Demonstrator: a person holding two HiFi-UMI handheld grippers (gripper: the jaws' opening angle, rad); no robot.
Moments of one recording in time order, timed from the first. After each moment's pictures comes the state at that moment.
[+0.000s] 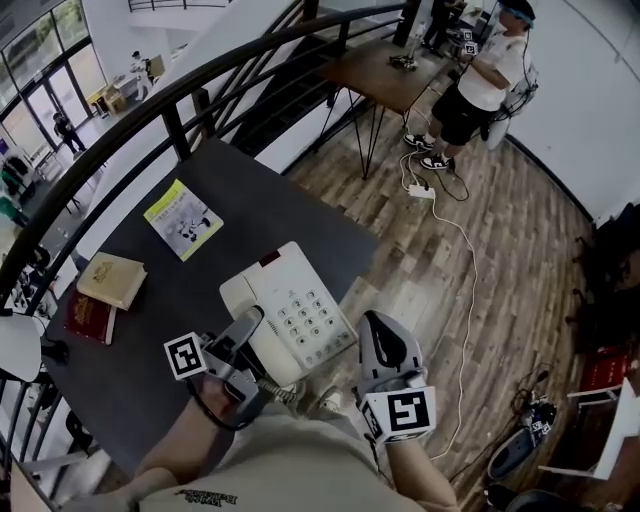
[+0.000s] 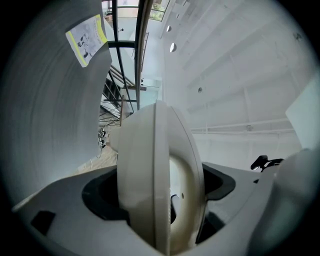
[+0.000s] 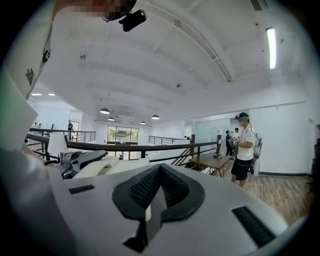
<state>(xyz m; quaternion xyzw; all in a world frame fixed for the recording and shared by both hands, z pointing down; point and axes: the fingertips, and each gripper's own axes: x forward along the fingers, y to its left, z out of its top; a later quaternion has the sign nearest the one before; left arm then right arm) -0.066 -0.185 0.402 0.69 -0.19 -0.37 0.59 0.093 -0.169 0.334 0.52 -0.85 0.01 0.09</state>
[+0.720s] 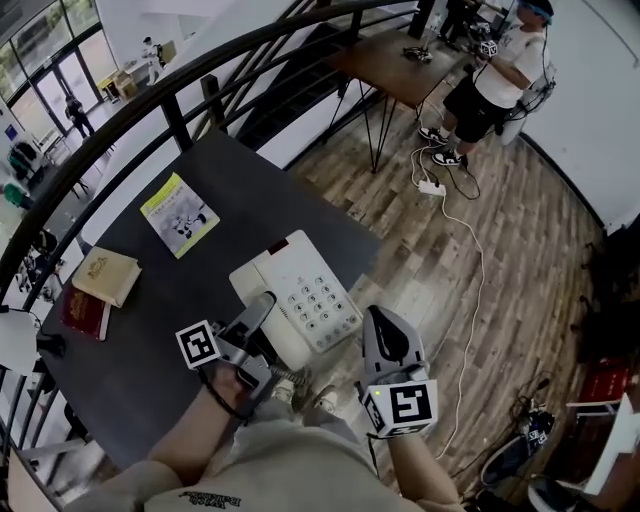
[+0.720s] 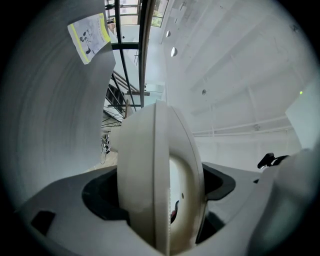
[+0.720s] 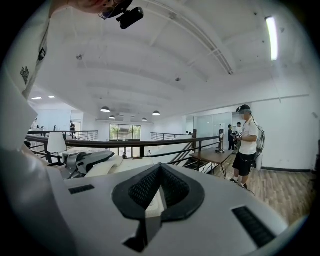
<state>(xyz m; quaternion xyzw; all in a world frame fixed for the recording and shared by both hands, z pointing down) -0.034 -0.245 0.434 0.67 -0.23 -0.38 0.59 0.120 -0.221 0.364 0.51 -0.85 0.03 0.10</state>
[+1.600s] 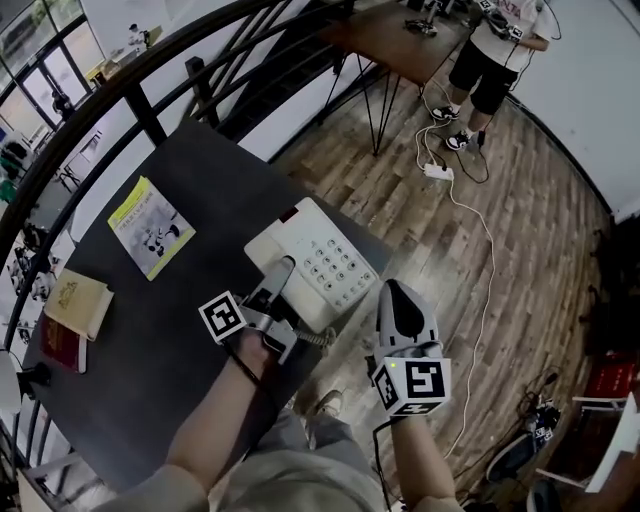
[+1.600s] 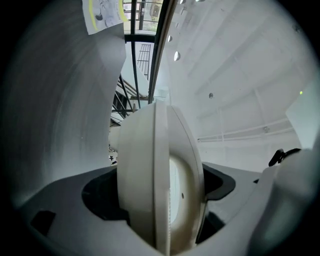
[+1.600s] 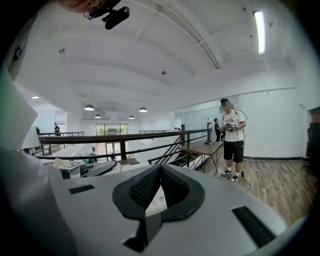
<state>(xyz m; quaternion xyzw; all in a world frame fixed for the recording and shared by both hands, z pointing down) -0.003 -0.419 0.559 0.66 -0.26 -0.39 0.58 0.155 -0.371 0.466 0.57 -0.81 0.07 0.09</state>
